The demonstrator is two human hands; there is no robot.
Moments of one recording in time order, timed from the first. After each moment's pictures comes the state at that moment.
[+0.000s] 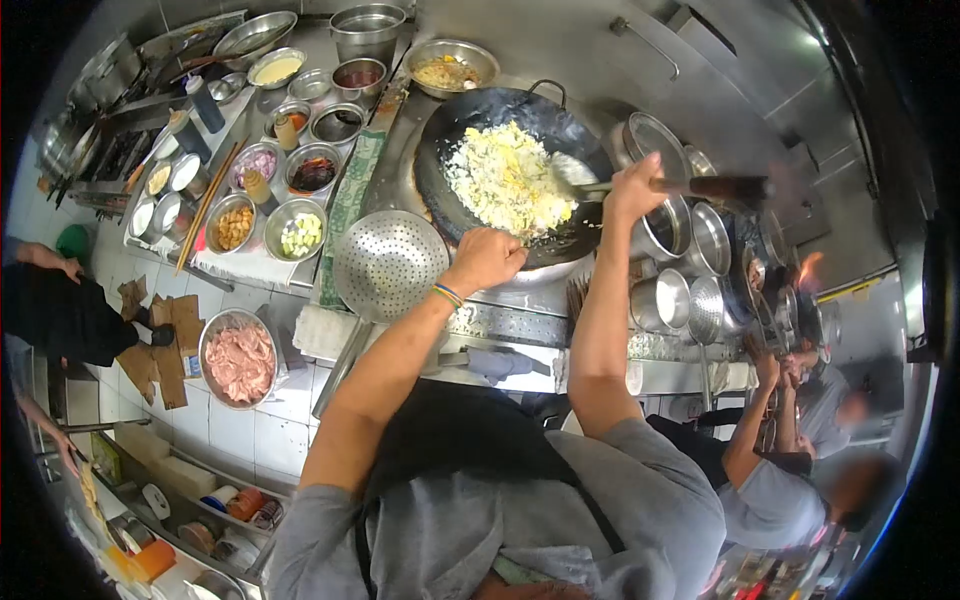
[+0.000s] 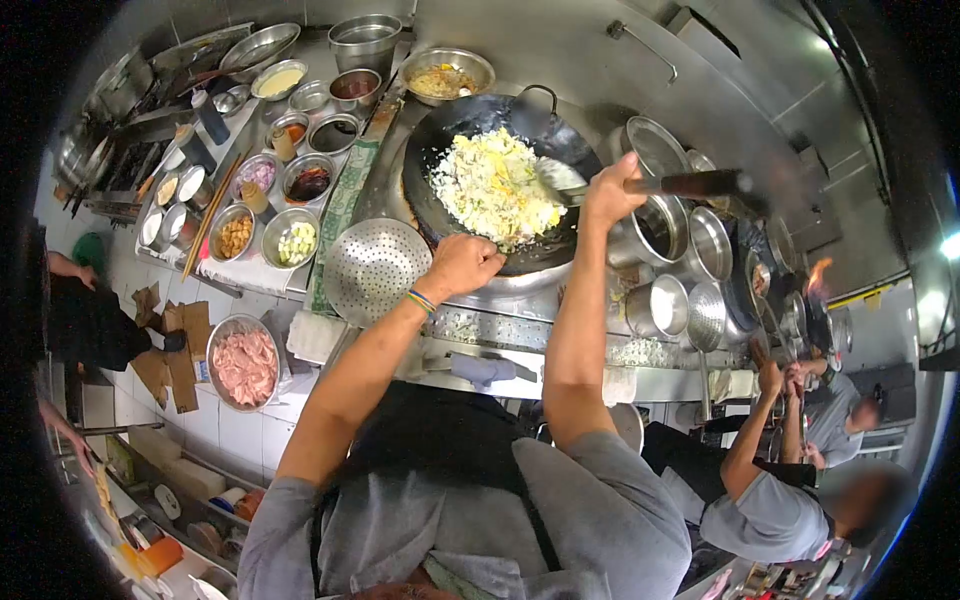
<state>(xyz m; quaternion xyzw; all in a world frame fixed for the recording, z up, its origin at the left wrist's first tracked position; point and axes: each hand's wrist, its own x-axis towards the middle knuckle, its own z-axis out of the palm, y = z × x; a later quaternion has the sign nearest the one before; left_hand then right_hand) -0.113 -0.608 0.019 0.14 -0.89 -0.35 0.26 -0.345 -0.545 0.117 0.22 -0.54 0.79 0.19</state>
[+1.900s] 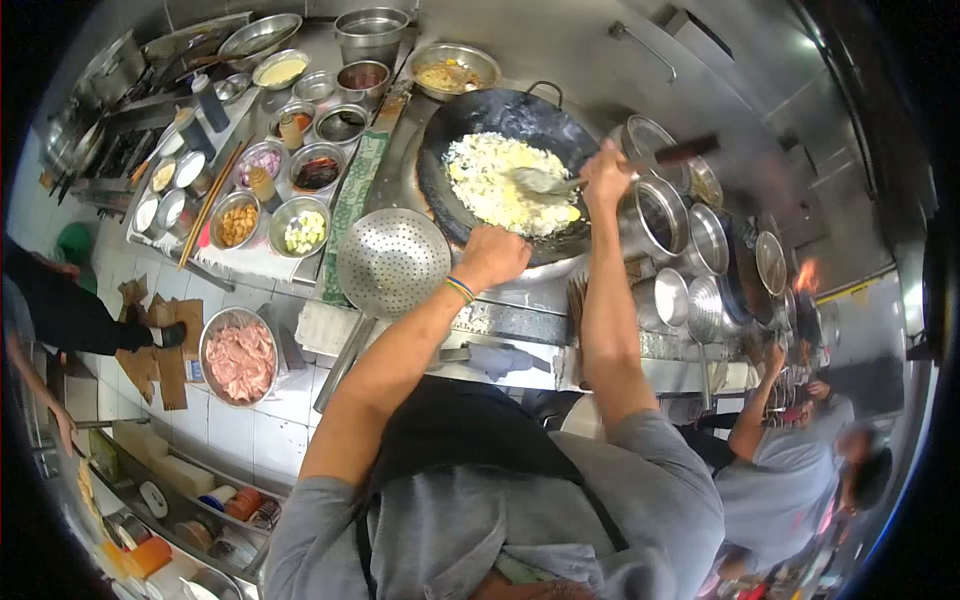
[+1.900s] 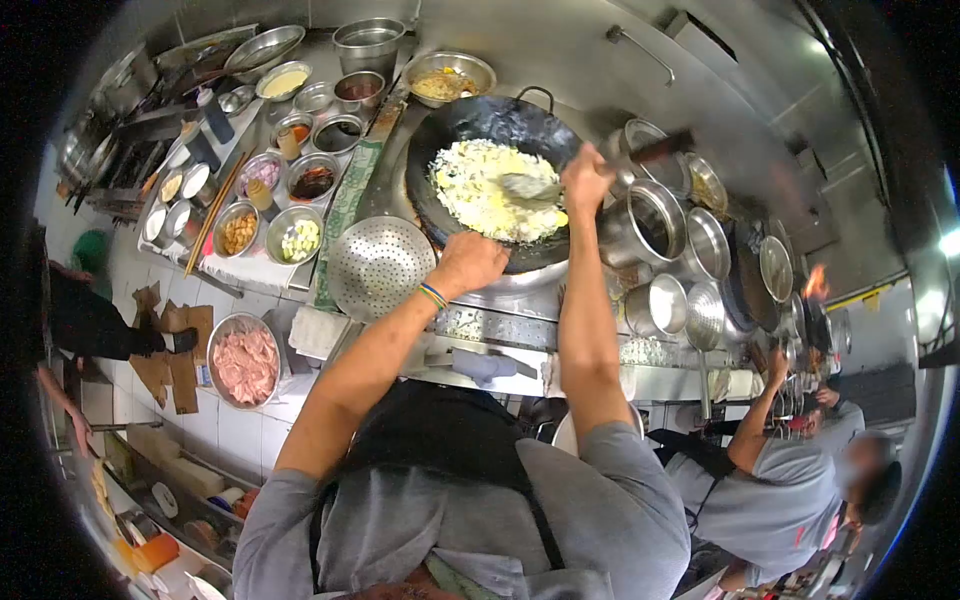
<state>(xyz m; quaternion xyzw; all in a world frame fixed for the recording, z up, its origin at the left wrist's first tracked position) -0.119 -0.593 0.023 0.15 -0.94 -0.23 0.19 -0.355 -0.563 0.088 0.29 -0.48 0.82 -0.07</state>
